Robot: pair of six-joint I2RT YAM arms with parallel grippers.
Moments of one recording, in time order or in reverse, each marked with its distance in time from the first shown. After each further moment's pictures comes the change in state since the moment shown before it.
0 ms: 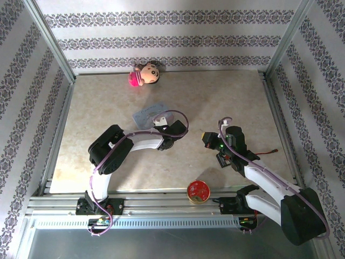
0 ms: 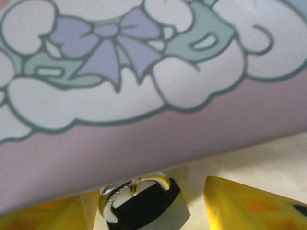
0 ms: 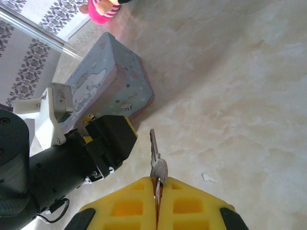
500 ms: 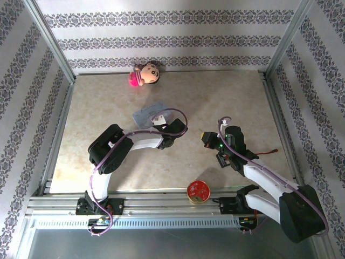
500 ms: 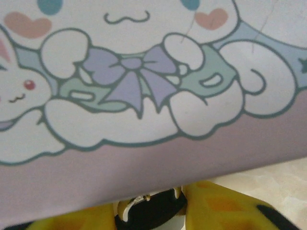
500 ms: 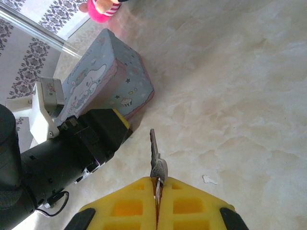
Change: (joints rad) left arm 0.012 0.000 0.000 0.043 -0.030 -0.077; right arm 0.000 0.021 -0.001 0.021 -0.004 0.000
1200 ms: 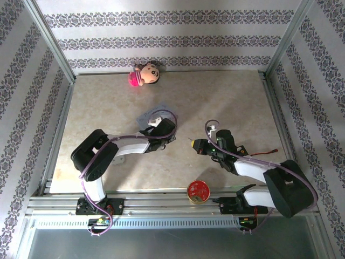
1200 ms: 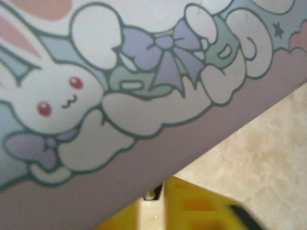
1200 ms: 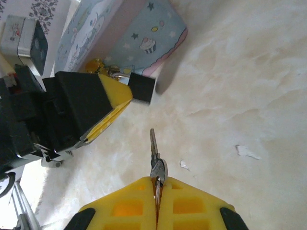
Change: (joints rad) left arm 0.054 -0.198 -0.259 0.322 0.428 0.045; right arm 0.083 0.276 -0.064 0.290 -0.132 0.023
